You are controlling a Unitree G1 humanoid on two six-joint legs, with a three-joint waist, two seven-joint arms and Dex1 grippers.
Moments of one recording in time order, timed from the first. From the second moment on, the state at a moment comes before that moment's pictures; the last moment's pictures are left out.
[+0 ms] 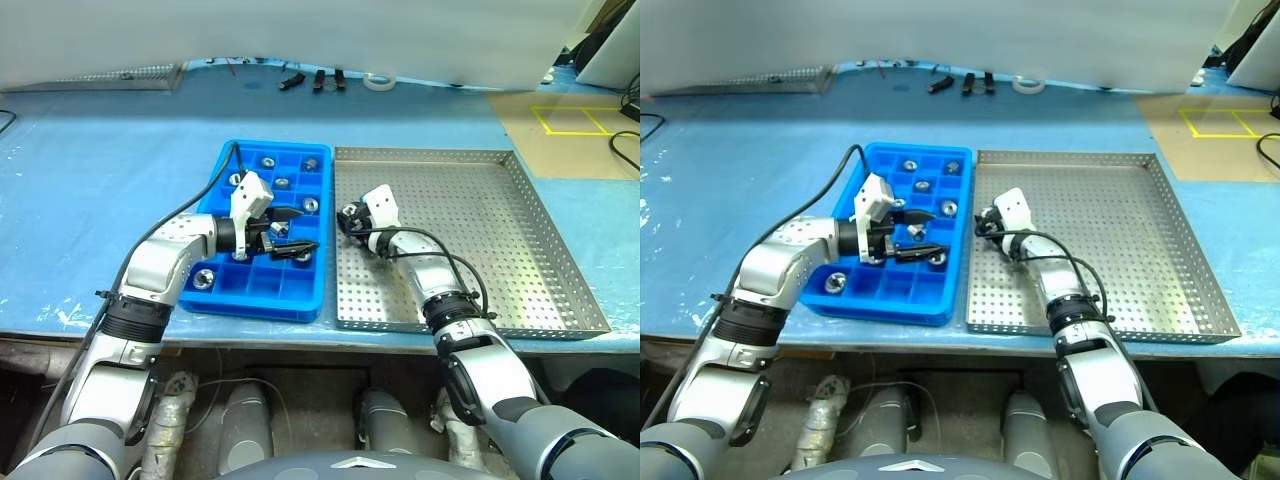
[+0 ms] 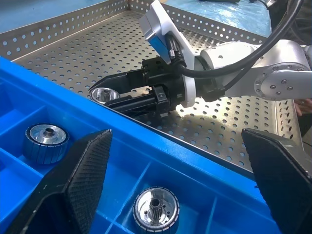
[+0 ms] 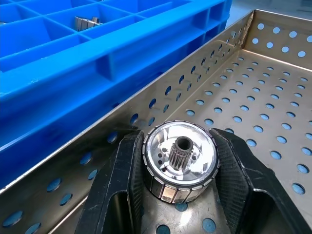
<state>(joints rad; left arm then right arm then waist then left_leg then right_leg) -0.59 0.46 -0.11 0.07 -0.37 0.55 -1.06 -0.72 -0.16 0.05 0.77 0.02 -0.02 0.47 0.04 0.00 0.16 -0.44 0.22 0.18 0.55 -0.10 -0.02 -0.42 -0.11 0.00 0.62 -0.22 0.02</state>
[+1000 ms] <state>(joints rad) -0.22 0.73 0.12 -0.30 -0.49 0.65 -1.05 -0.76 -0.34 0.29 0.16 0.21 0.40 1.14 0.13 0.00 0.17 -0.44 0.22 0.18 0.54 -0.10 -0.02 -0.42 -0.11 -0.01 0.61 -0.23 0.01</state>
